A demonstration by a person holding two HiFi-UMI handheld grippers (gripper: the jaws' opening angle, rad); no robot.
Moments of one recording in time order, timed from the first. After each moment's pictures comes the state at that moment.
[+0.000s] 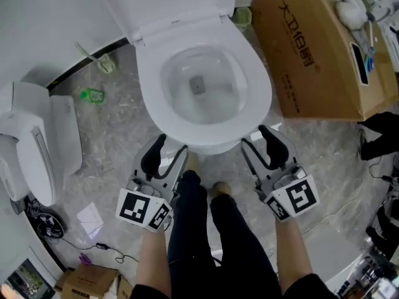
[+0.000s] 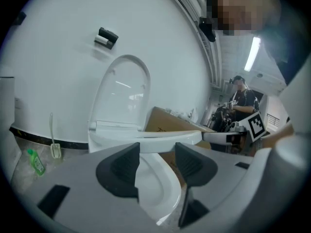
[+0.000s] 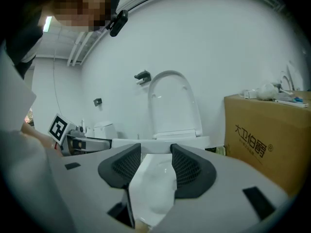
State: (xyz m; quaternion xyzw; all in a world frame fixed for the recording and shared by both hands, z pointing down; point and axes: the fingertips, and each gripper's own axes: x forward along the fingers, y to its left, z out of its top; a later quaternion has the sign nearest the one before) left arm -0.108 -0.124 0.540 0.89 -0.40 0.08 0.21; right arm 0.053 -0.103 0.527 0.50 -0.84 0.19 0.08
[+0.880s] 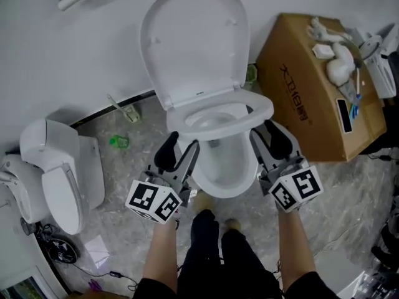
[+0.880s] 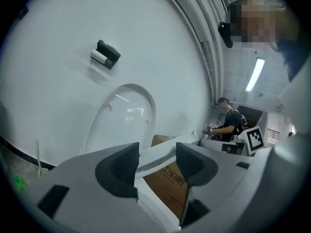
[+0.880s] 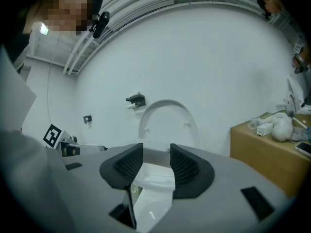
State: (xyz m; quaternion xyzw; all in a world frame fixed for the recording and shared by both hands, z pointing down) left arm -0.132 -0.287 0.381 0.89 -0.40 -0.02 0.21; right arm 0.037 -0.270 0.363 0.53 -0.84 0.13 0.01
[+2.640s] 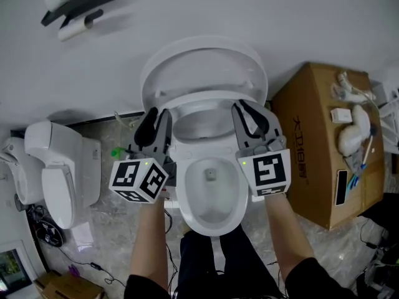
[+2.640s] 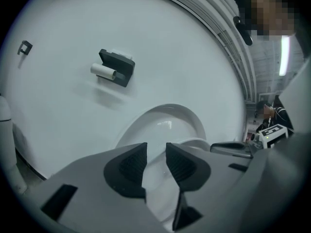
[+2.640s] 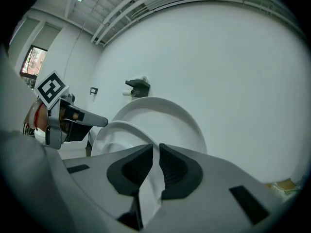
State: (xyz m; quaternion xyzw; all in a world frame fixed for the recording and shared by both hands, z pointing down) left arm -0.152 -0.521 0.315 0.80 -0.58 -0.03 0.15; right arm 0.014 -0.530 0.313 0.47 -0.87 -0.05 0.15
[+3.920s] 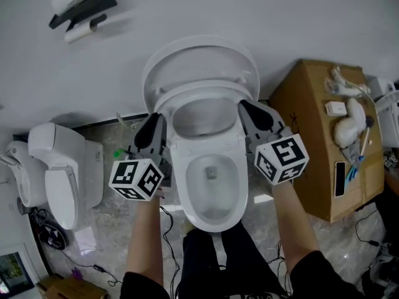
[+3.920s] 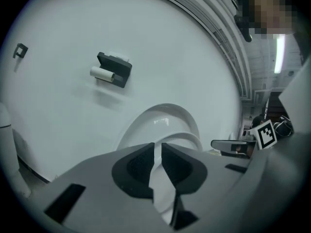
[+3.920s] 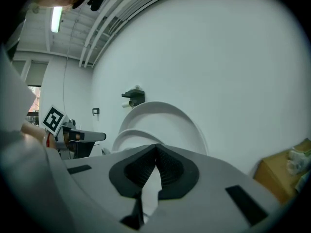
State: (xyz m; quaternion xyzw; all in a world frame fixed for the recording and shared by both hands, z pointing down) left arm -0.156 -0.491 0.316 0.81 -0.56 -0.01 0.14; right arm 0.041 -0.511 0.314 0.43 -0.90 0.07 0.07
